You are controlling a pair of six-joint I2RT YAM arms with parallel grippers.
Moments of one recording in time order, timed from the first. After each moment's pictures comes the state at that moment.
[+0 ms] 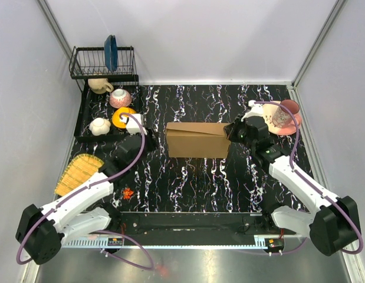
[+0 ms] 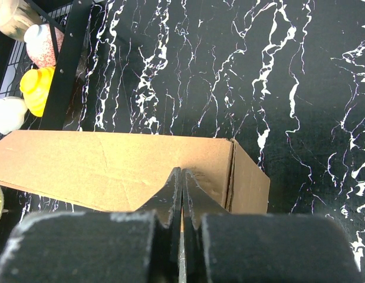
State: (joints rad) left arm -0.68 0.96 0.58 0.14 -0.44 -0.38; right arm 0.44 1.12 0.77 -0.02 0.09 0.53
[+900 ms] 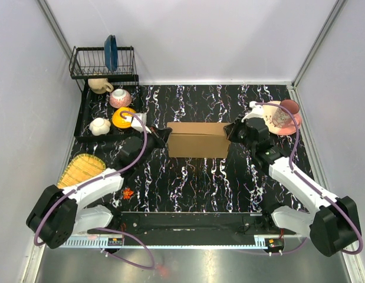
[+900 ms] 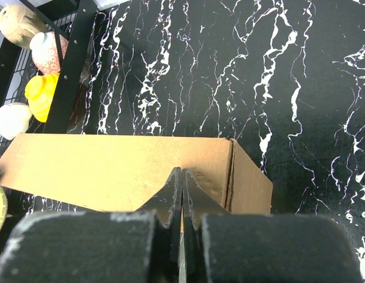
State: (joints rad) left arm -0.61 1.15 0.51 0.61 -0.10 -0.58; right arm 0.44 1.13 0.75 0.02 0.09 0.54
